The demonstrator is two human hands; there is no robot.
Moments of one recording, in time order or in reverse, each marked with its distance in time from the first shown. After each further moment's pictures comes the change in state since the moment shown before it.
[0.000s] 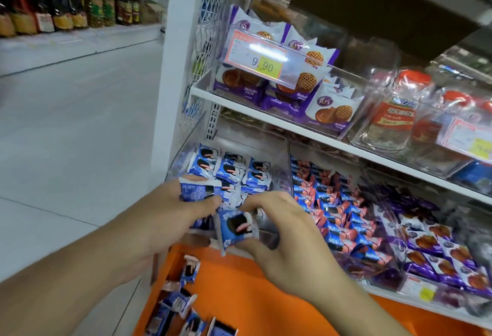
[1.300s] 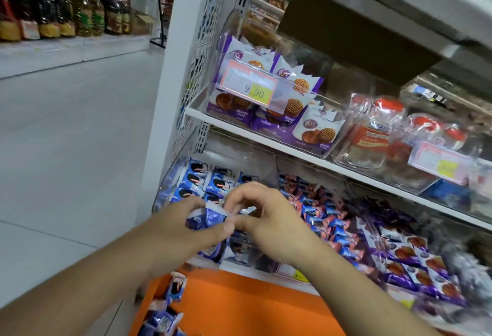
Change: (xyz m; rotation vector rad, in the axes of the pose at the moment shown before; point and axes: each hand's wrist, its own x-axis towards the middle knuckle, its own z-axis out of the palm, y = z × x) left_hand -0.011 0.018 0.005 0.385 -0.088 0.050; right_hand 0.056 -0.004 -0.014 0.347 -0.125 0.230
